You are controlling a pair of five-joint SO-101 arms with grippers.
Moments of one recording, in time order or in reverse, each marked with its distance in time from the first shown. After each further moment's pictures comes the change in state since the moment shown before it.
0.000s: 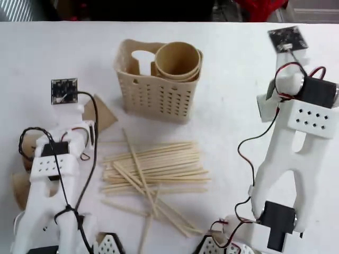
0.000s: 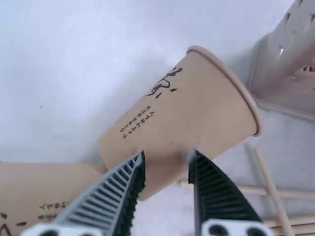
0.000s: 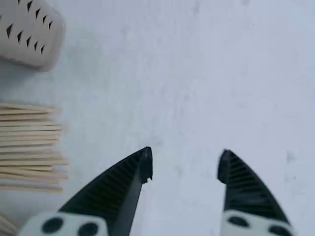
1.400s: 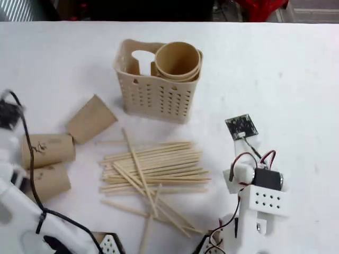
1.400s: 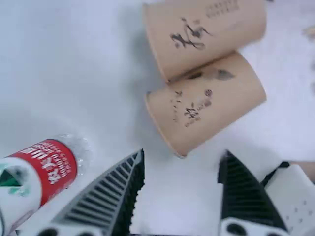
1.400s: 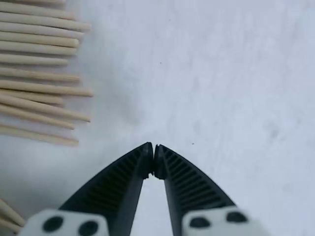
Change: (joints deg) left arm -42.7 -5.1 -36.8 62.2 -59.0; right arm -5.4 -47.6 80.9 -30.0 0.1
